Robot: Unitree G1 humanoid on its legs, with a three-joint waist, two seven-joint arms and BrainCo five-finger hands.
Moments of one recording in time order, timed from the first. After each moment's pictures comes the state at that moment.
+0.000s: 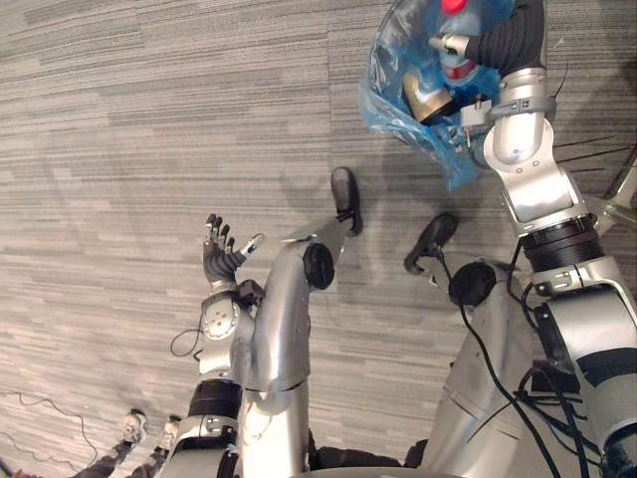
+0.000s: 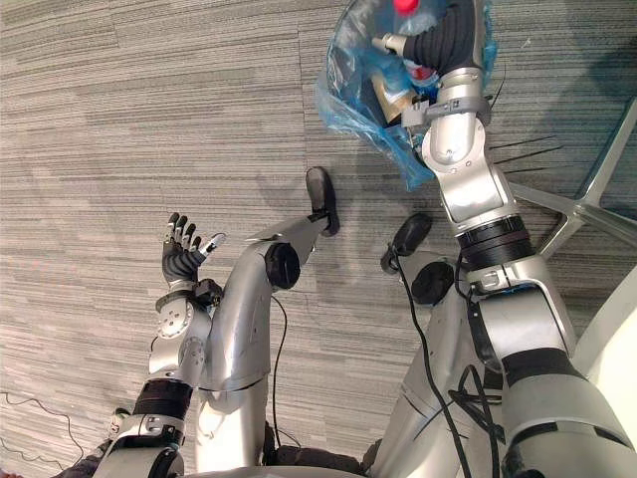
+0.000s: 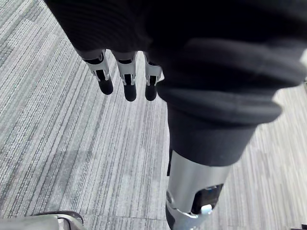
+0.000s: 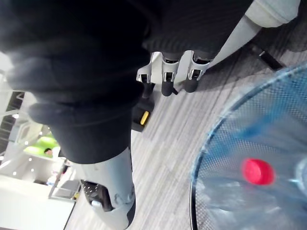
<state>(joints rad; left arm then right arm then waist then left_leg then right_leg) -0.27 0.06 0.12 0.37 -0.32 -0.22 0.26 -1.00 -0.51 0.26 0.41 -0.17 -0.10 -0.41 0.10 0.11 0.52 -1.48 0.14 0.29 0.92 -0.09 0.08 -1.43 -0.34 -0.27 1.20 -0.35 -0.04</state>
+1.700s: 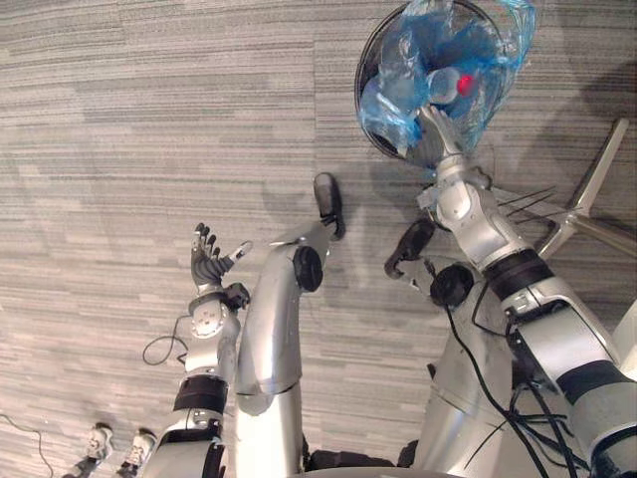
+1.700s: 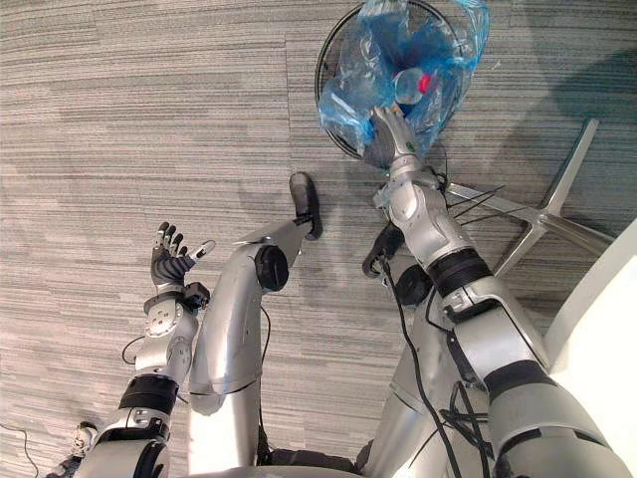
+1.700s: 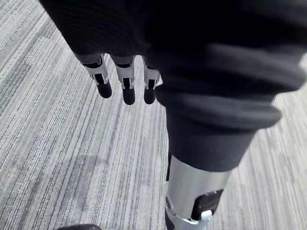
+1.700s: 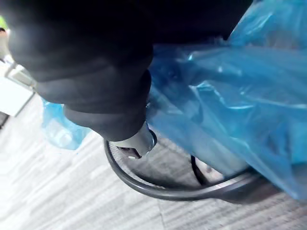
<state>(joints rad) -0.29 0.11 0.11 0.47 -0.29 -0.19 0.26 -0.87 -0.43 0.37 0.46 -0.36 -0.04 -0.29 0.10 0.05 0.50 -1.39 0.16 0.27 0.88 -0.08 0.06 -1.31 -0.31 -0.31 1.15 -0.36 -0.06</state>
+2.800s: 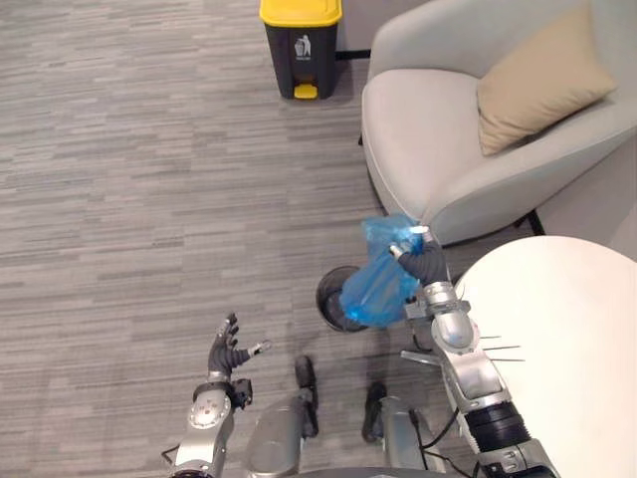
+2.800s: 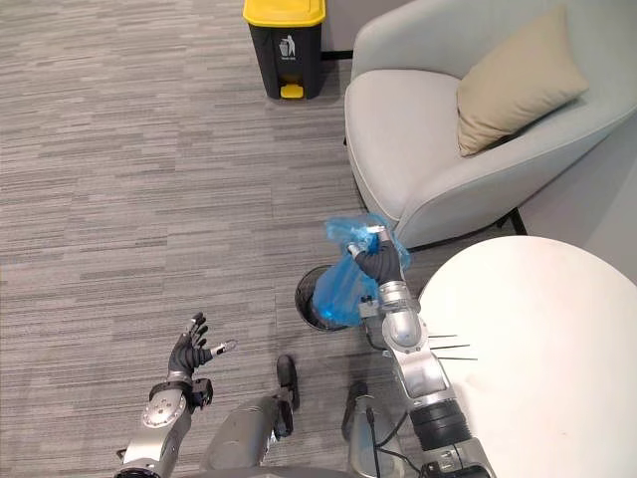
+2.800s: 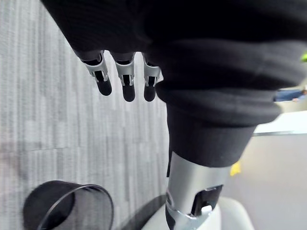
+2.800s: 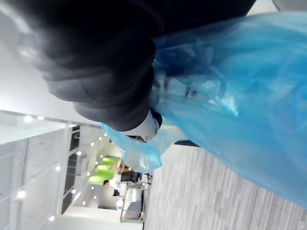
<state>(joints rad) 0.12 0.16 0.01 0.31 -0.12 -0.14 0.11 -0.17 -0.17 0.13 0.00 -0.03 -0.15 -0.13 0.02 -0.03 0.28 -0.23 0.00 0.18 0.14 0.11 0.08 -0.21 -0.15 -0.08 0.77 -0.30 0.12</state>
